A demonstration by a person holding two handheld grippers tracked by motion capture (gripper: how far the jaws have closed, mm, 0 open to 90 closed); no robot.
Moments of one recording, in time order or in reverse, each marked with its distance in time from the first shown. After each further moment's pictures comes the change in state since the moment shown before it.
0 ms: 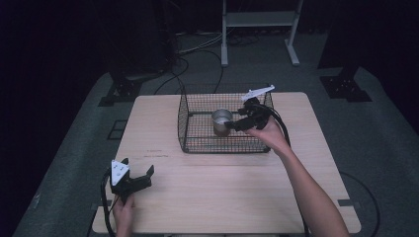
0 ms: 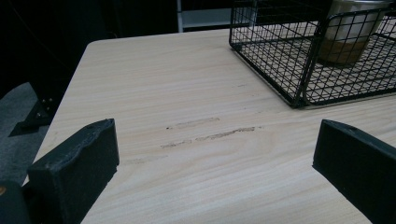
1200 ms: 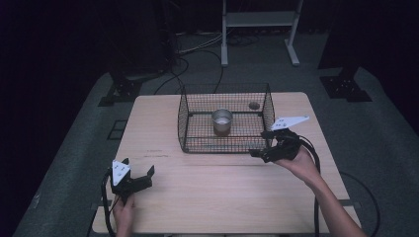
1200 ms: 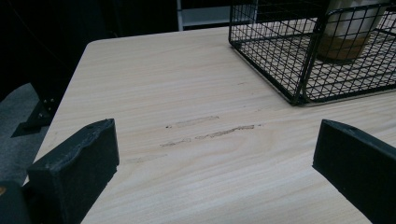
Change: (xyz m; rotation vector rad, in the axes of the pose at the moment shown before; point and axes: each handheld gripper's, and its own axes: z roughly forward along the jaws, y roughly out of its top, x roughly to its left) left arm -0.002 0.000 0.000 0.009 0.004 0.011; right arm 0.024 -0.084 -0.073 -0.034 0.017 -0.040
